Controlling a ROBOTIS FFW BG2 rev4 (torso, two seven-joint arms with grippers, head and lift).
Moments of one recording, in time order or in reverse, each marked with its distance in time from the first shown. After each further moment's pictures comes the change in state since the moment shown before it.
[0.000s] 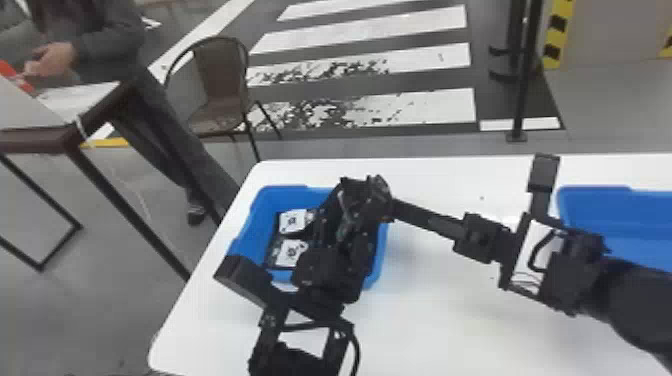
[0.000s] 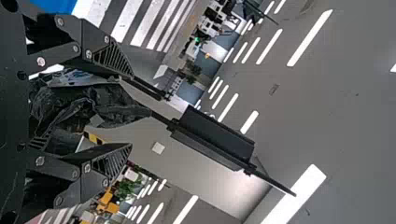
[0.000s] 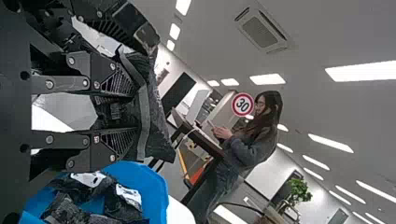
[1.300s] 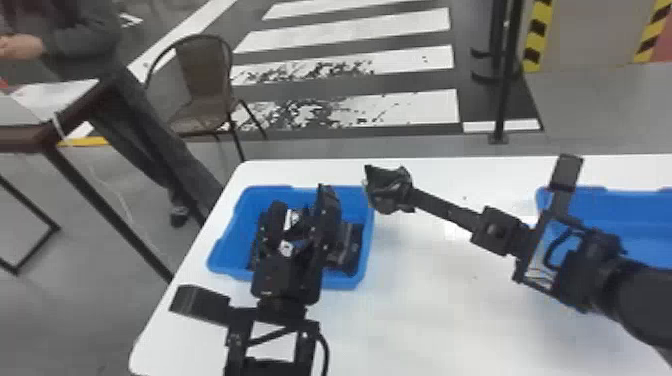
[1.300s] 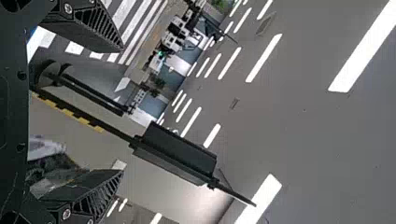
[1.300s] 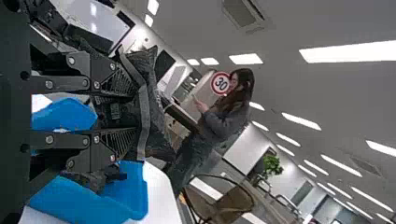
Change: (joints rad) left arm -0.019 -0.020 0.020 0.131 0.034 -0.260 -0.038; right arm 0.038 -0.001 -0.134 0.031 0.057 0.012 0.014
